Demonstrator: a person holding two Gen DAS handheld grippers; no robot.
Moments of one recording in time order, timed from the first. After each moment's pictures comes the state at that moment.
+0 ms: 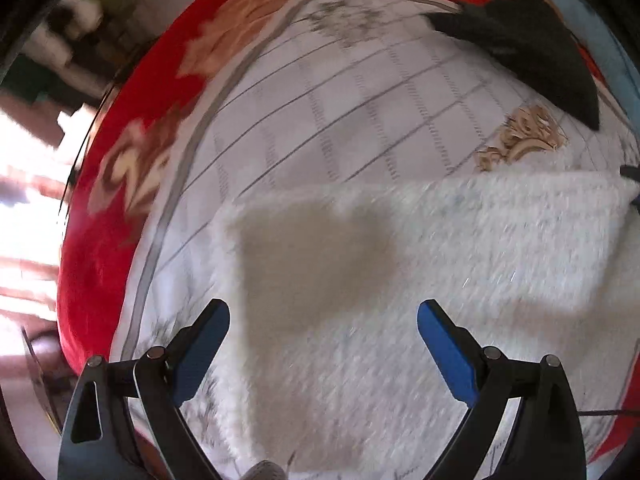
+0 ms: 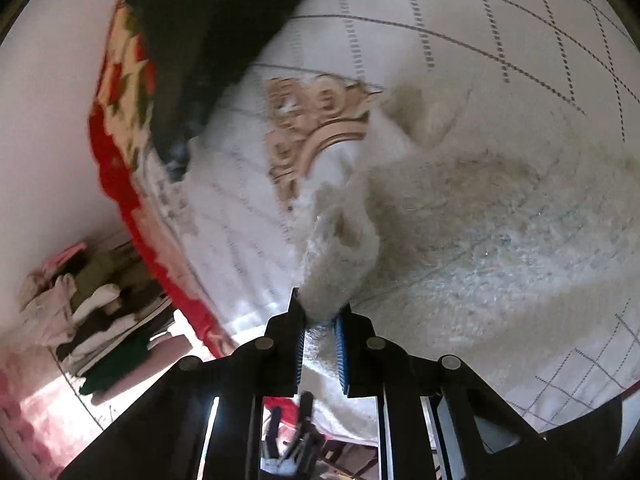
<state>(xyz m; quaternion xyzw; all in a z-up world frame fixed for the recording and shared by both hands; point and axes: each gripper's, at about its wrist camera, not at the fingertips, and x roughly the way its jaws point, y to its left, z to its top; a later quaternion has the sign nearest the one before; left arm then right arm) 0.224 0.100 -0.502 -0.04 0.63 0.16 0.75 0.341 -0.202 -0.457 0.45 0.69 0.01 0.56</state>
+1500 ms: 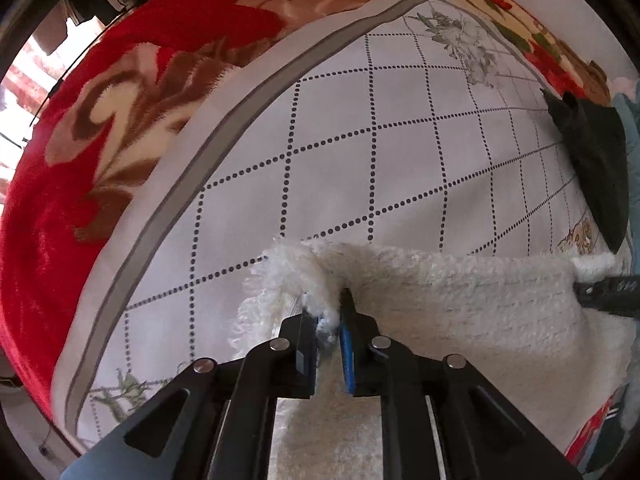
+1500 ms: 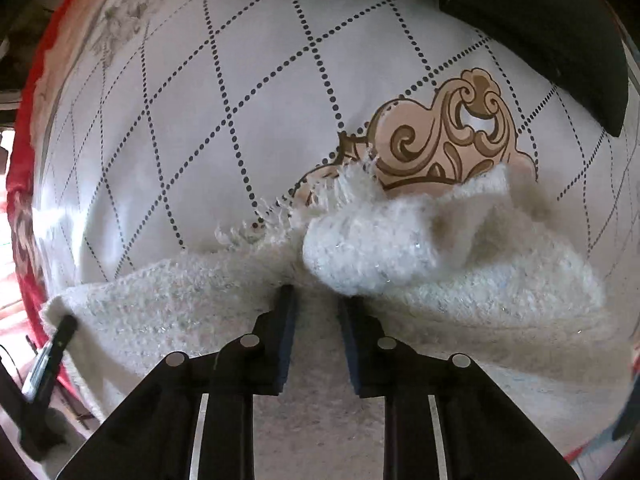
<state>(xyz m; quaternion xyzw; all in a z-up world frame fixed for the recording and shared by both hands) 0.254 0.220 -0.556 -0.21 0.61 0.17 0.74 0.412 -0.069 -0.533 -0.01 0.79 0.09 0.61</state>
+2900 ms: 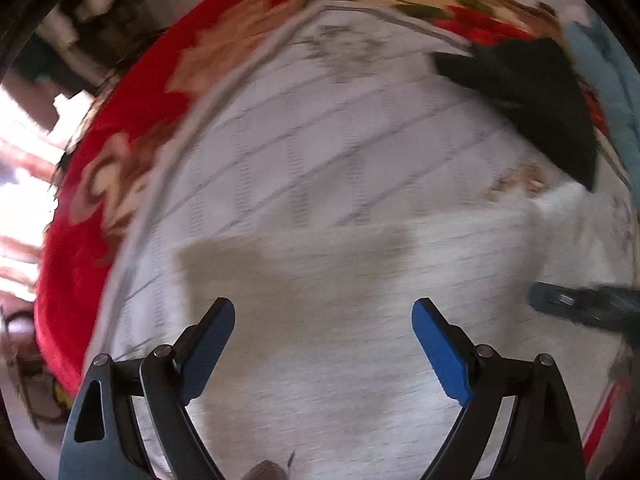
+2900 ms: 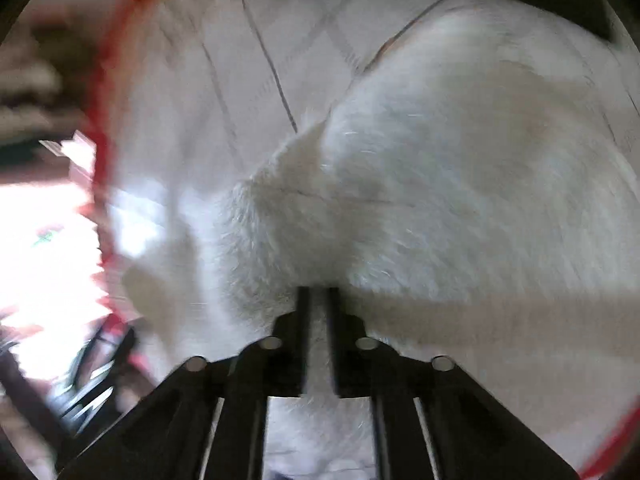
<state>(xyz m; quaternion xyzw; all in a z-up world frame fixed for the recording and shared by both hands) 0.295 0.076 -0.501 -0.09 0.61 0.14 0.77 0.360 -0.199 -0.498 0.18 0.72 0.18 0.64</state>
